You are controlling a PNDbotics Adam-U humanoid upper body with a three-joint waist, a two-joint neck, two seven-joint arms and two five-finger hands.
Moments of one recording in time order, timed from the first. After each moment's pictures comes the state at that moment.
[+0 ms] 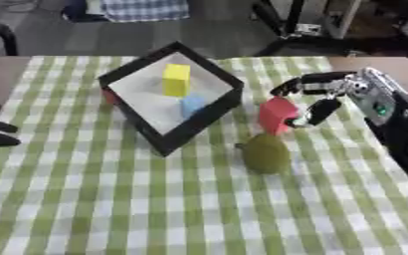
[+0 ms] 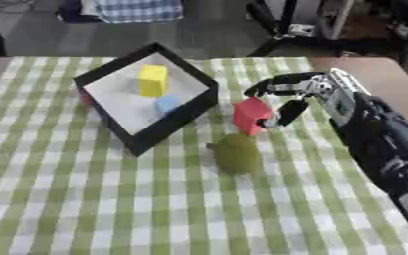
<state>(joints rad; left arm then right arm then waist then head) -0.18 0.30 0.06 -1.65 -0.16 -0.03 -0.17 -0.75 -0.56 0.22 -0.89 0.67 -0.49 0.69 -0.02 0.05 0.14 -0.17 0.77</state>
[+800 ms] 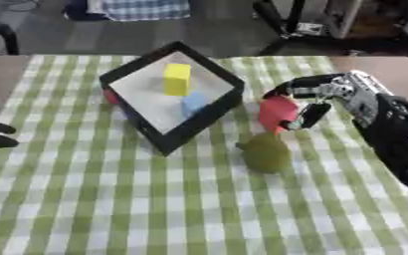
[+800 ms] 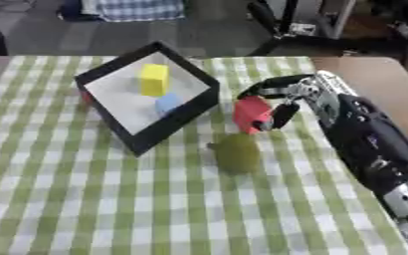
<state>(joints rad) -0.18 0.29 0.06 -1.65 -0.16 -0.04 -0.17 -0.77 -0.52 0.21 -0.85 0.76 -0.52 0.67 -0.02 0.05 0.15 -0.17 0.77</state>
